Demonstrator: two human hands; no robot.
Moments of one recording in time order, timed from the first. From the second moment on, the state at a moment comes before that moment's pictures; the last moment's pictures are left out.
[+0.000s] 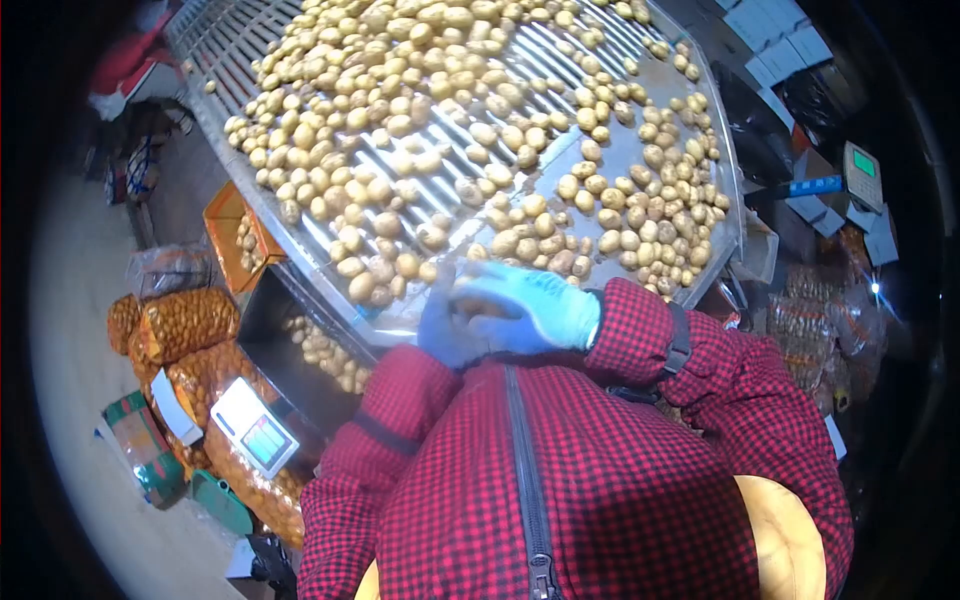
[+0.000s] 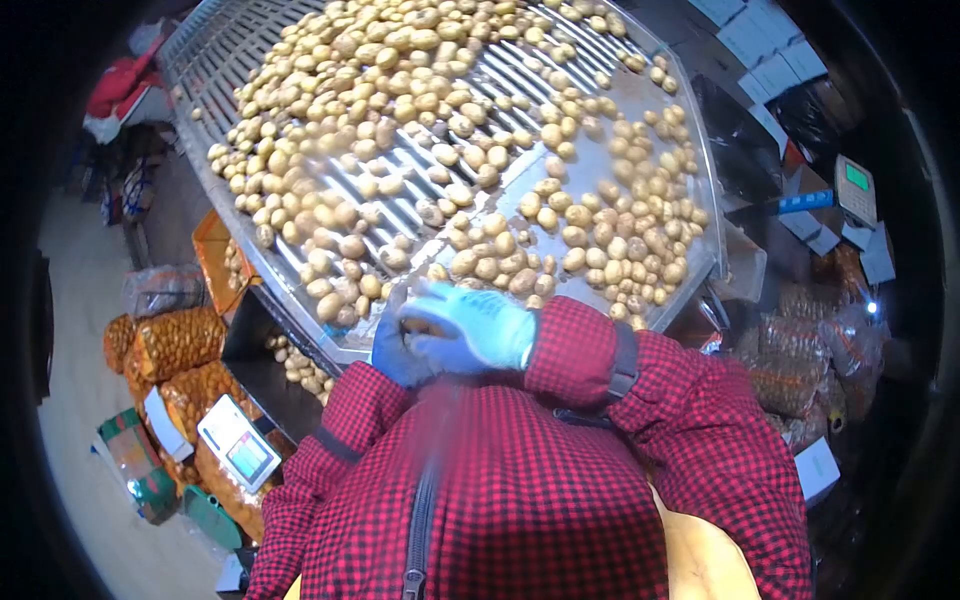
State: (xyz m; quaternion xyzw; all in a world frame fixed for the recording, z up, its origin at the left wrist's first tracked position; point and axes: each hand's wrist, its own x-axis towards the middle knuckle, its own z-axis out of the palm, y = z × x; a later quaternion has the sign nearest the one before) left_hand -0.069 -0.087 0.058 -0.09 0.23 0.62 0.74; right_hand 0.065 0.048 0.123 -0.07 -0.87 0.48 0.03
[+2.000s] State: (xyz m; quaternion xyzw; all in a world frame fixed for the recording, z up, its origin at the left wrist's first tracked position) left_hand -0.242 -0.023 0.057 0.43 0.86 0.09 0.26; right_hand 0.074 0.126 -0.021 -0.48 -0.85 0.13 0.16
